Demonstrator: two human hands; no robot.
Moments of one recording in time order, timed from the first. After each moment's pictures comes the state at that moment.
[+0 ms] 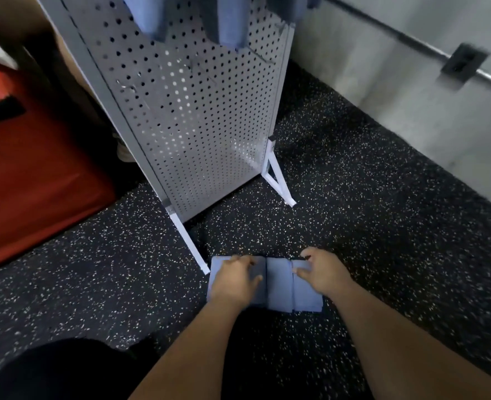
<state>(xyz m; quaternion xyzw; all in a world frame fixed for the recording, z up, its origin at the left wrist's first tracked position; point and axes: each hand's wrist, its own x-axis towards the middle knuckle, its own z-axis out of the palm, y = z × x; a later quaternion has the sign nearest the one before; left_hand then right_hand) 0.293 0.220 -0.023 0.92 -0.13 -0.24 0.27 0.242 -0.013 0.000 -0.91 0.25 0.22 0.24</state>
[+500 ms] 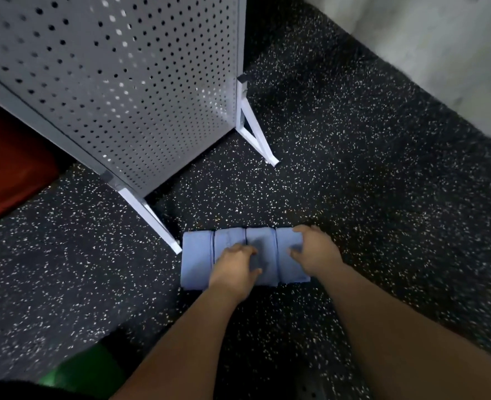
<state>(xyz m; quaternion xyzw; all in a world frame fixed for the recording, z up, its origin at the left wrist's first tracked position) 0.278 0.172 -0.094 0.90 -0.20 -0.33 0.20 0.230 -0.046 -0.088 -0.90 0.27 0.26 0.20</state>
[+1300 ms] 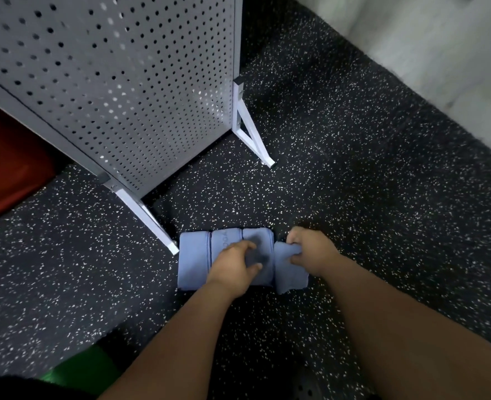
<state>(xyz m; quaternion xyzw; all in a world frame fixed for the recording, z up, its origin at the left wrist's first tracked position) 0.281 0.172 -0.091 0.87 -0.14 -0.37 0.29 0.231 -0.061 -0.082 -0.90 0.20 0.31 0.23</state>
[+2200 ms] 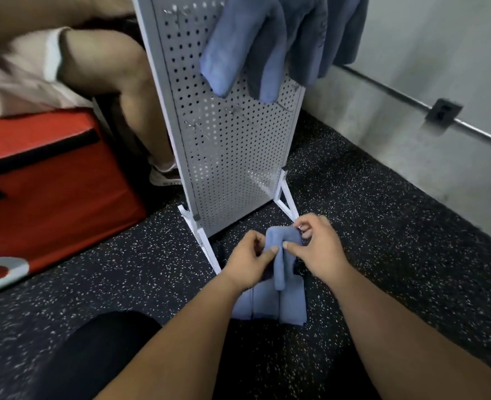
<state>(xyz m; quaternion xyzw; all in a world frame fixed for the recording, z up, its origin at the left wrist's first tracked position) 0.305 0.251 0.087 0.77 -0.10 -0.22 0.59 0.260 0.058 0.127 -0.91 0.13 -0.07 0.39</state>
